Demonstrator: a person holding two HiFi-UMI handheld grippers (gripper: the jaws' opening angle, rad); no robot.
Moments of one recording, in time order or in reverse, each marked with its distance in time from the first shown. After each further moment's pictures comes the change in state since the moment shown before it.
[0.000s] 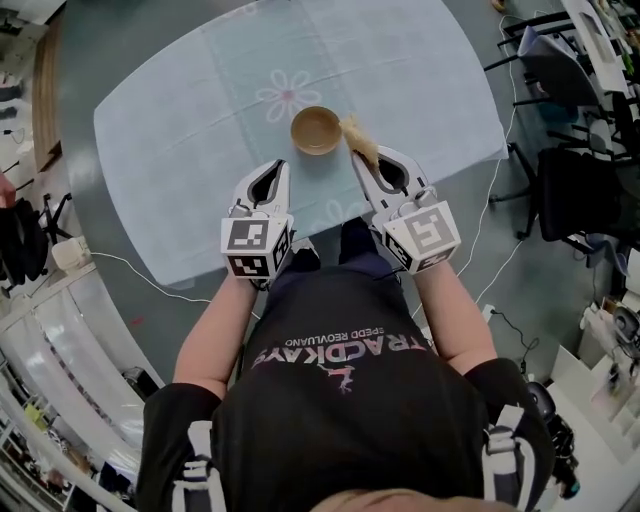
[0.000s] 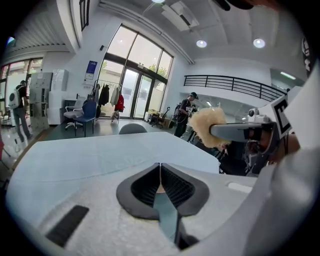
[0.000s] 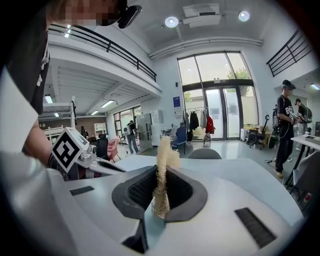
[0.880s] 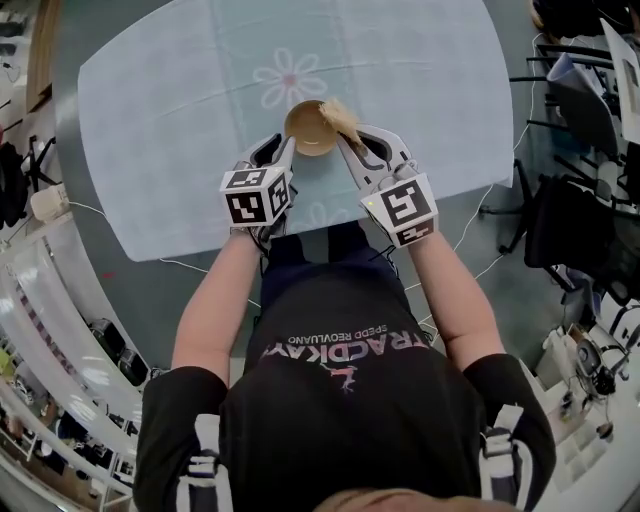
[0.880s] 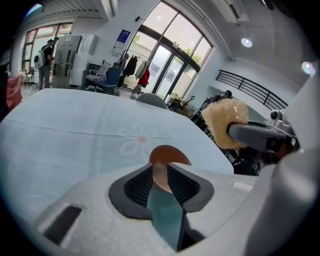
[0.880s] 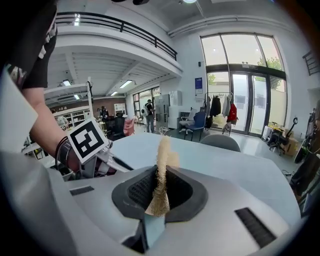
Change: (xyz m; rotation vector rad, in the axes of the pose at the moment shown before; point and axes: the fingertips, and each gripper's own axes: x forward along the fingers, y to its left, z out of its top) left arm 0.100 0.046 -0.072 -0.363 0.201 0.106; right arm 0.090 -0.030 -0.058 -0.157 0.223 0.210
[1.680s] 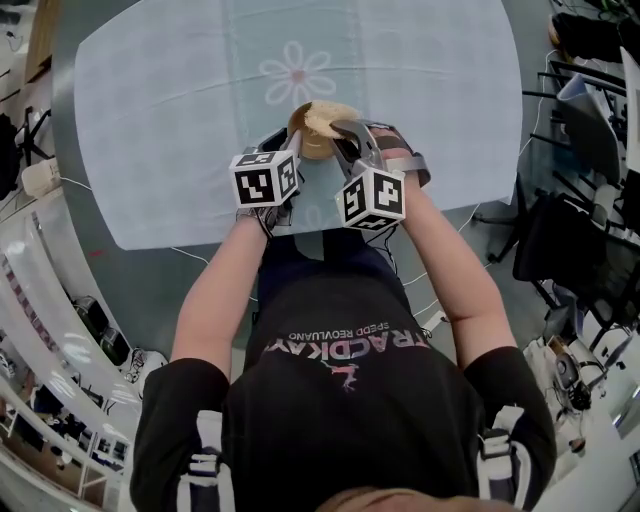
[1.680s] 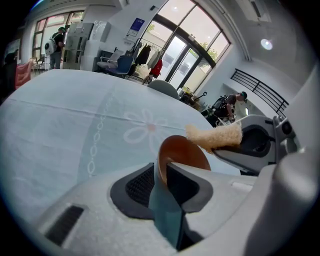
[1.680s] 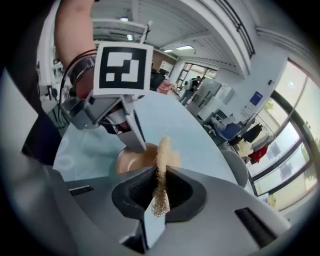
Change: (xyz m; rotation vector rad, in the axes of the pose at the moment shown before) left arm 0.039 0.018 -0.019 -0.139 0.095 0.064; right arm 0.064 0.006 -0.064 -0.724 0.330 0.117
